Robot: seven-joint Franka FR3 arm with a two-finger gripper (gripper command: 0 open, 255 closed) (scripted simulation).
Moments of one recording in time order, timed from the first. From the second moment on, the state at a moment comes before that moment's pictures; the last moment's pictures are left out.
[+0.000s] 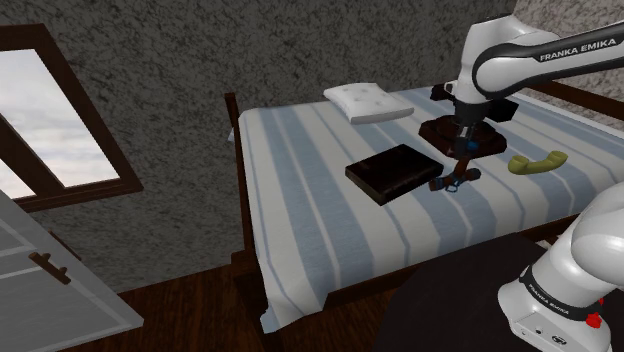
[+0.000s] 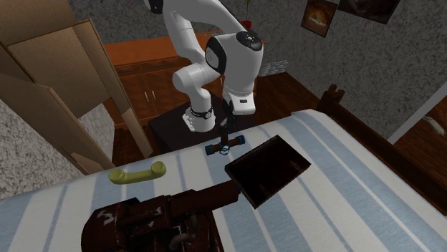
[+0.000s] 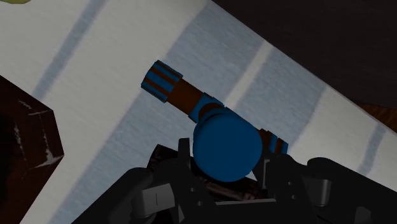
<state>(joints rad) -0.04 -0.55 -0.19 -2.56 -0.21 1.91 -0.39</state>
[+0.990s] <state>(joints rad) -0.03 -0.59 -0.17 -2.39 -0.20 1.70 -0.41</state>
